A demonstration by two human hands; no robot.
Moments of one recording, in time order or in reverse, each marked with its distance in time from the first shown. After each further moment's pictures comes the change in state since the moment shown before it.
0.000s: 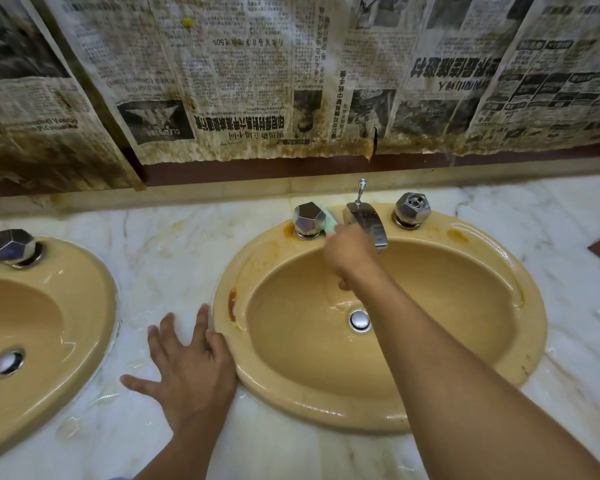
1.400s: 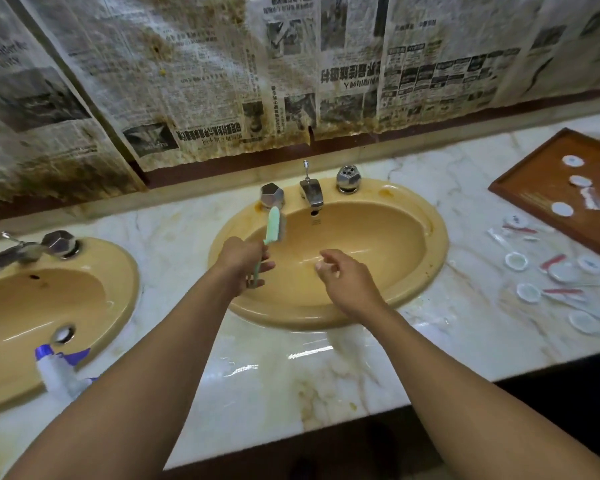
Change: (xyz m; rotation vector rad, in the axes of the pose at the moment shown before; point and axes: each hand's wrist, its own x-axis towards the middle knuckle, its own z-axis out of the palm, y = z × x) left_hand -0.050 0.131 -0.099 -0.700 -0.645 -0.101; right_hand -0.166 0.129 -0.037 0.208 0.006 -0.243
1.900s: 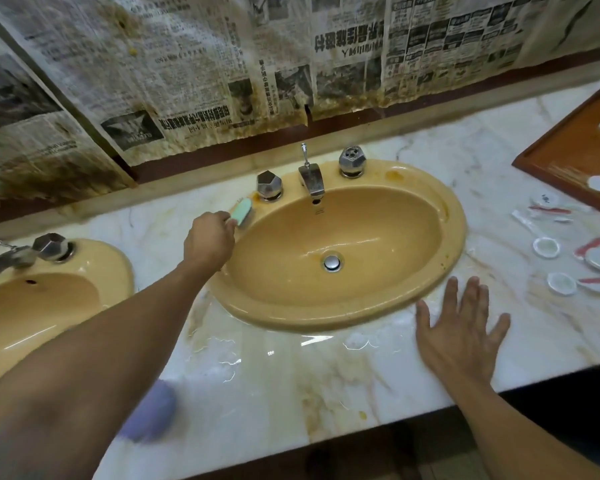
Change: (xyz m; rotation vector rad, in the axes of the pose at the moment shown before) left_hand 0.082 -0.003 -0.035 0.868 0.380 0.556; right_hand -0.061 0.157 -0.037 -0.803 0.378 0.390
